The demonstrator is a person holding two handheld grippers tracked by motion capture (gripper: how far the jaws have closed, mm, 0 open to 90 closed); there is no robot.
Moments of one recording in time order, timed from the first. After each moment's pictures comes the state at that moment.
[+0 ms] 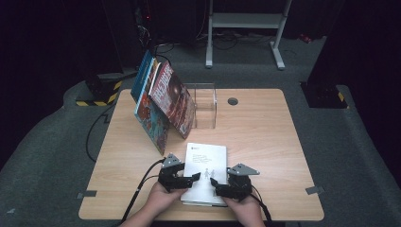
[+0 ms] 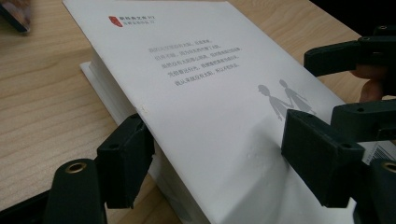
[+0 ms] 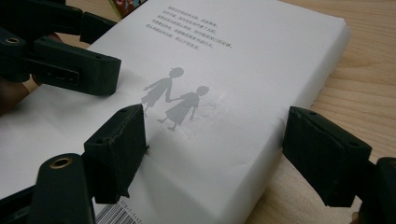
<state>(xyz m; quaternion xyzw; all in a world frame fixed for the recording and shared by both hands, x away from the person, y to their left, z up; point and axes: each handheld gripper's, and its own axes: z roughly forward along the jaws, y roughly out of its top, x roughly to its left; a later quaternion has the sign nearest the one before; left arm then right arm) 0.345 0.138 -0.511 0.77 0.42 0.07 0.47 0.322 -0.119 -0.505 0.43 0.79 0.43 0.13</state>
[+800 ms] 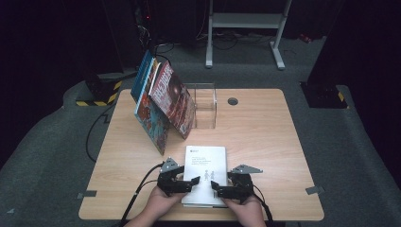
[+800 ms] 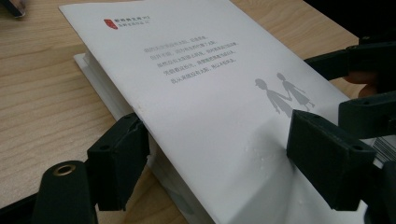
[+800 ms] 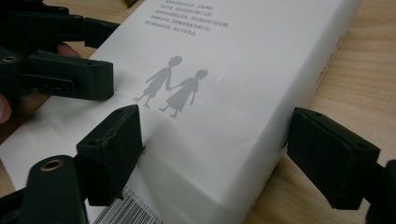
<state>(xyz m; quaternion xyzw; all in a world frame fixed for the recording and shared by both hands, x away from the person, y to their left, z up) 0.334 0.140 -0.521 0.76 0.42 0.07 0.48 0.324 -0.126 -0.509 0.46 0.78 0.42 0.07</state>
